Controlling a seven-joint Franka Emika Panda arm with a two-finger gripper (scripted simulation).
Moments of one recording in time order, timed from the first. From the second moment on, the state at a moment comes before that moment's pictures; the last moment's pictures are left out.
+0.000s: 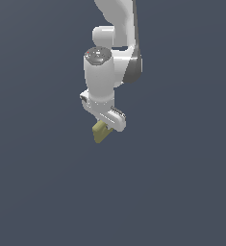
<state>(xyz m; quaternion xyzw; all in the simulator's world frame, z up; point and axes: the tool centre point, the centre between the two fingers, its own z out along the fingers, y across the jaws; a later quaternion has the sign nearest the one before) -0.032 -0.037 0.181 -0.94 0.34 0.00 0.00</state>
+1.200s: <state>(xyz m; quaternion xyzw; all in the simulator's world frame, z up) 0.048 -0.138 0.339 -0.94 0.34 0.00 0.00</state>
